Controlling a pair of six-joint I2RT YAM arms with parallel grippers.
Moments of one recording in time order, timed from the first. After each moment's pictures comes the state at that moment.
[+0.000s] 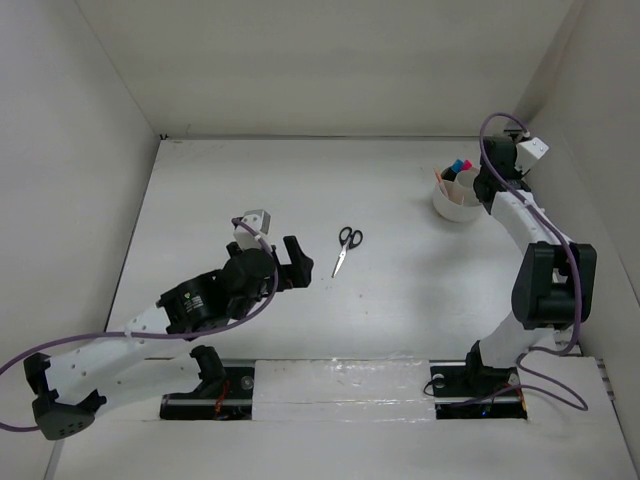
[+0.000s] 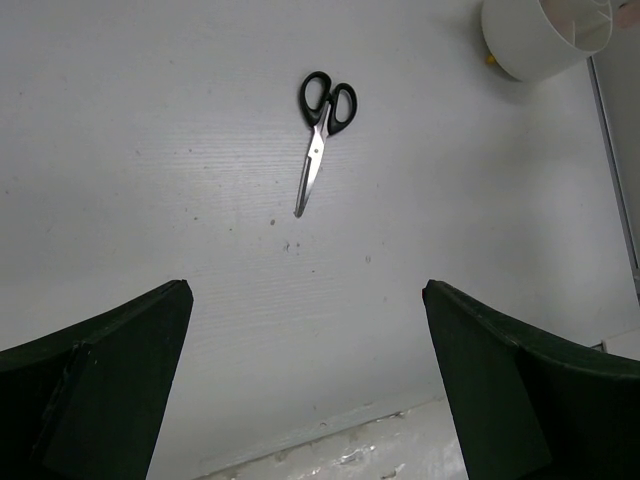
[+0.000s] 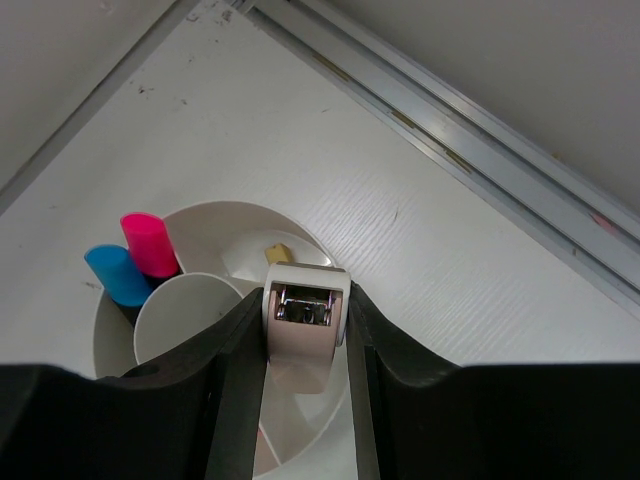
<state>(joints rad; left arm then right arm) -1.05 0.80 0.87 -0.63 -0.56 -0.80 -0.04 1.65 1.24 -0.19 0.62 0.56</state>
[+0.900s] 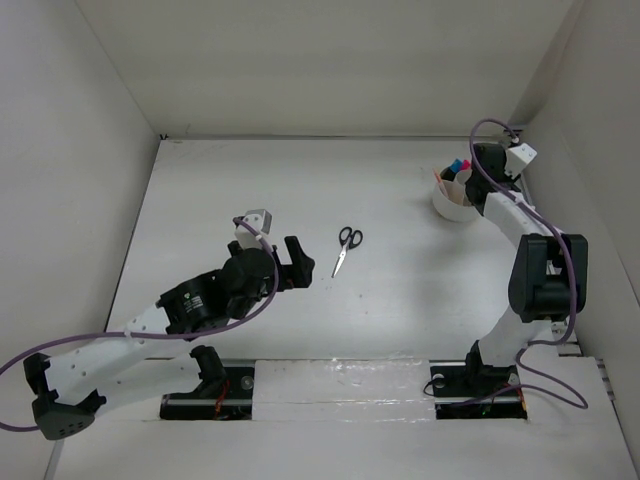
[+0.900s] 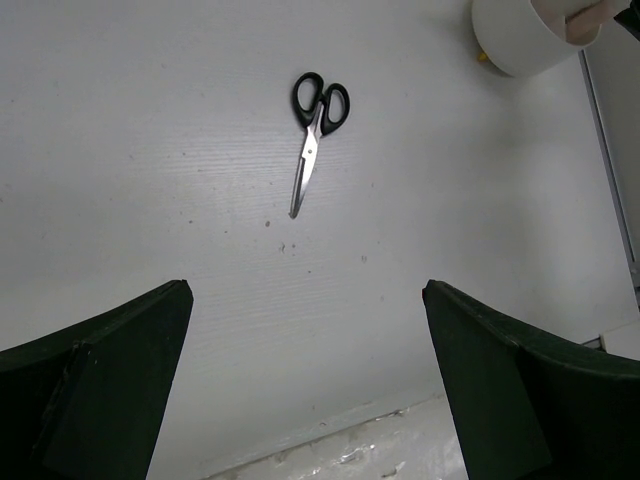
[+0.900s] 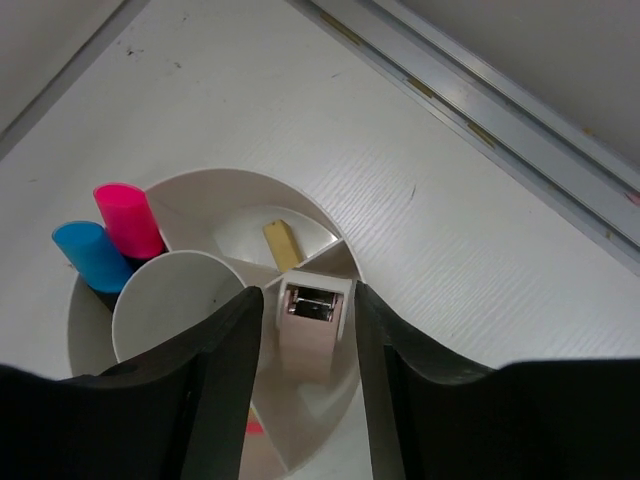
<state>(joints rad) -1.05 0.80 0.87 -0.61 -0.54 -0.78 -0.01 1.71 1.22 -0.15 0.60 0.59</state>
